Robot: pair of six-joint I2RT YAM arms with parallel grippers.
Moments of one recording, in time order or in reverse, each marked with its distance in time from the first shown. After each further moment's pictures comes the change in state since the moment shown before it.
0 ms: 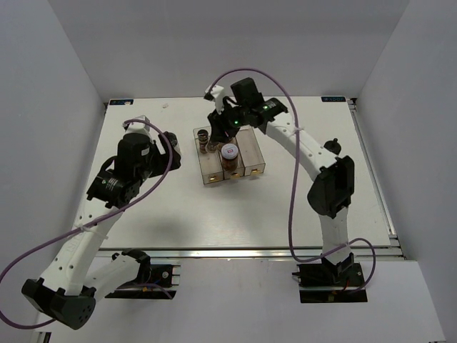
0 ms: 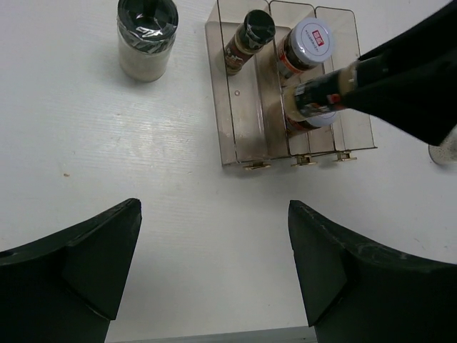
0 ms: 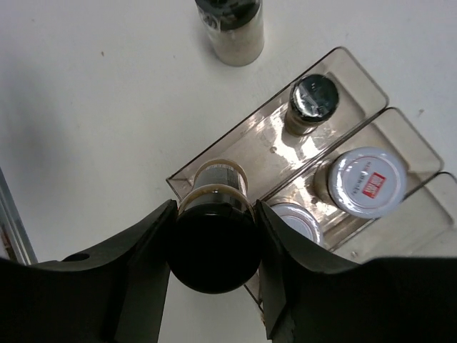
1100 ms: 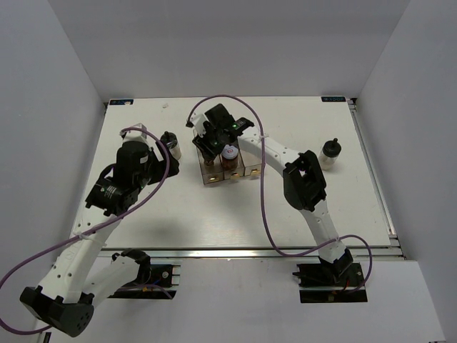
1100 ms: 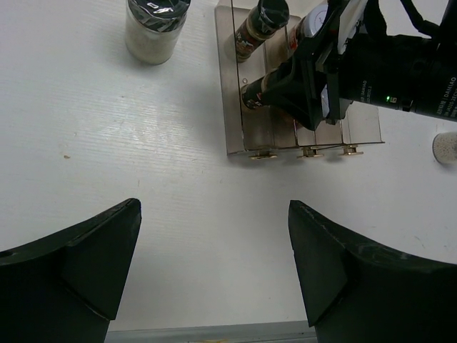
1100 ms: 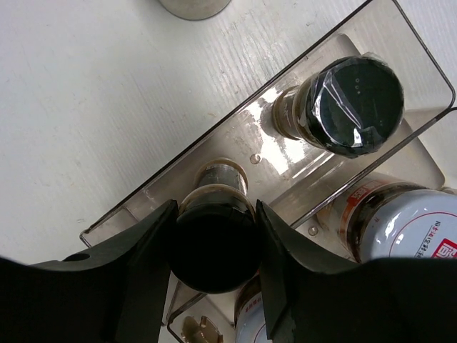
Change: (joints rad) left arm 0.000 -0.073 -0.078 -0.009 -0.009 -0.047; right arm 0.105 0.270 0.009 0.099 0.240 -0.058
